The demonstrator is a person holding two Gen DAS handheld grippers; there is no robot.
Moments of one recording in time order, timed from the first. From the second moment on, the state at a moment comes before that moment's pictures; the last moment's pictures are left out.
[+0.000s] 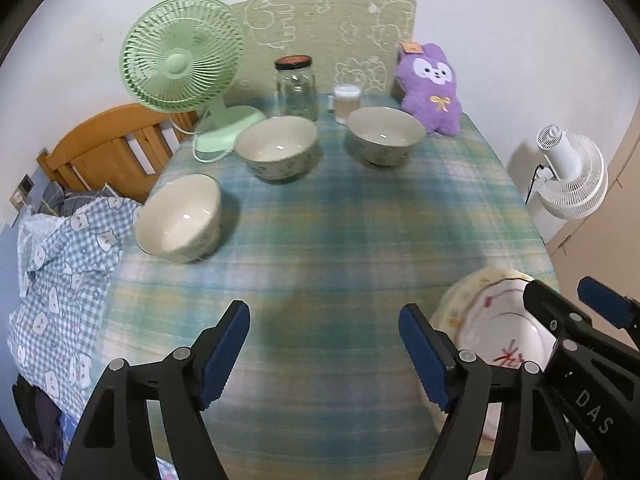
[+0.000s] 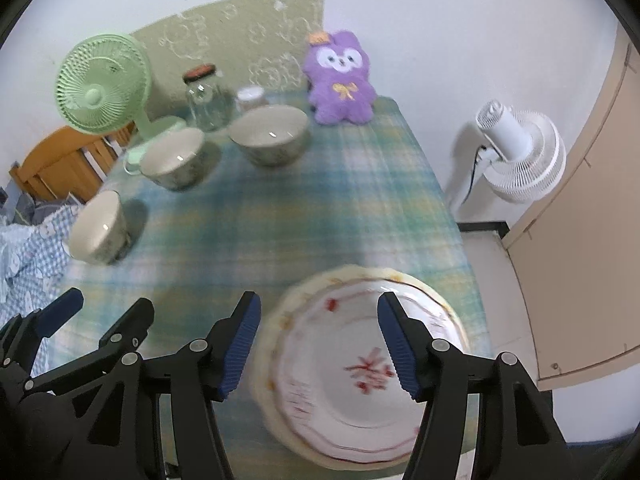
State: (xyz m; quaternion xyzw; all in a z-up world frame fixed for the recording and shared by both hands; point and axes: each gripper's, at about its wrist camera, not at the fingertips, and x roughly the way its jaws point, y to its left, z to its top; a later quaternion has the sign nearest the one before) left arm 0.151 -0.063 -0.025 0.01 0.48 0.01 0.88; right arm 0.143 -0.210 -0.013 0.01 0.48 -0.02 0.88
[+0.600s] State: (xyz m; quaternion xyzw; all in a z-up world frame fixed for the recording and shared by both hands) left arm 0.197 0.074 -0.028 0.05 0.45 -0.02 0.89; right arm 0.202 -0.045 -0.011 0.03 0.46 -0.01 0.89
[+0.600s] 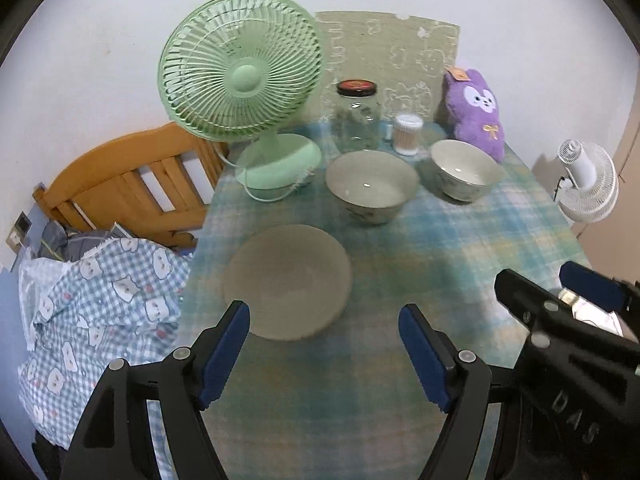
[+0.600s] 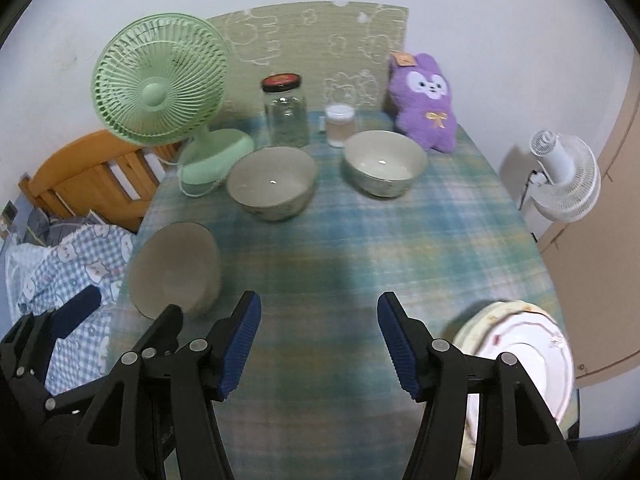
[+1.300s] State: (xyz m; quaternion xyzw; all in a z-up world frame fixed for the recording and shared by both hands) left arm 0.272 0.157 -0.087 0.03 0.48 0.04 0.88; right arm 0.292 0.045 -0.071 0.02 0.49 0.00 0.87
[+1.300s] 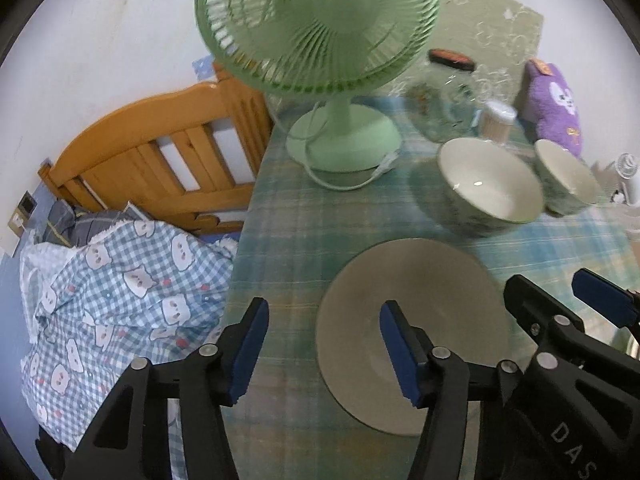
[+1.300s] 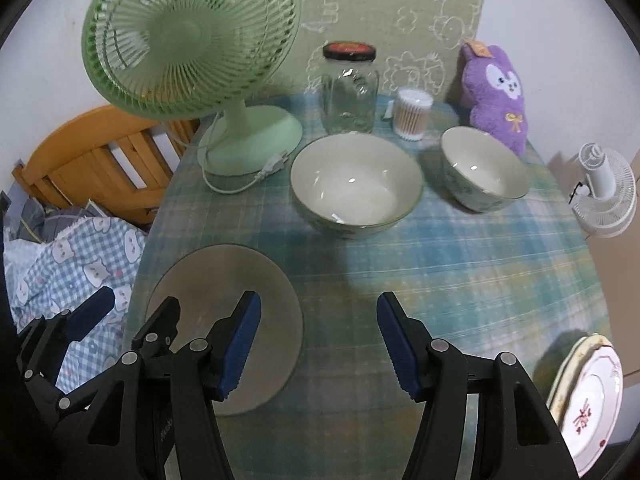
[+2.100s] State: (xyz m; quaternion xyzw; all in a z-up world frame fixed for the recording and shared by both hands) left arm 0.274 0.150 -0.113 0.04 0.52 0.01 0.86; right arm 0.301 0.053 -0.107 0.01 0.54 0.01 0.84
